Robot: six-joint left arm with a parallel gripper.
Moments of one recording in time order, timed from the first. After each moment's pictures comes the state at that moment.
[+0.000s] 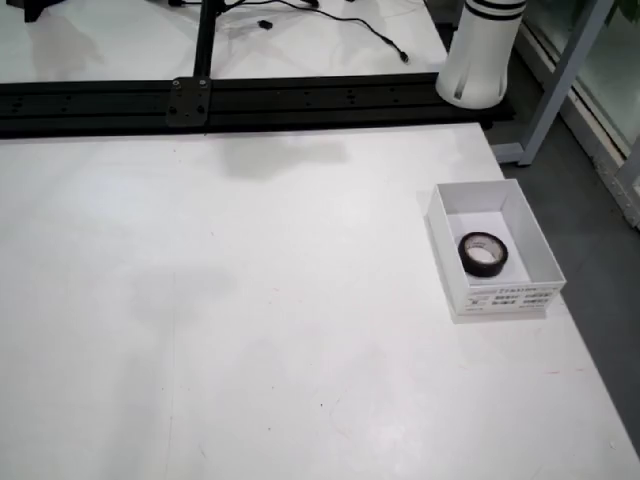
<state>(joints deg) -70.0 8.0 85.5 12.6 70.9 -81.8</state>
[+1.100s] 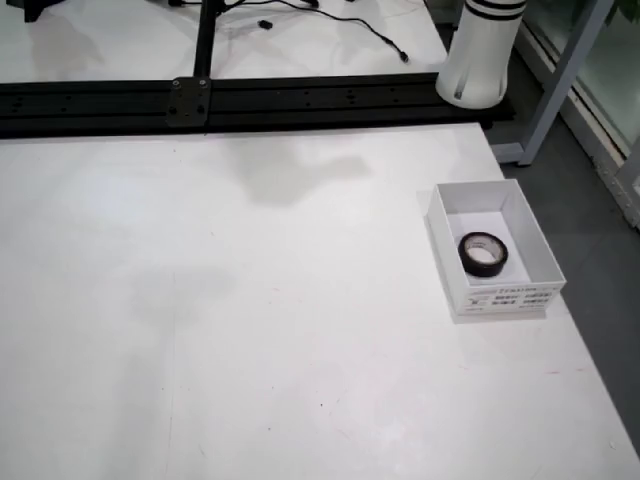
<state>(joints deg) -61.5 8.0 85.5 13.5 71.0 -81.8</state>
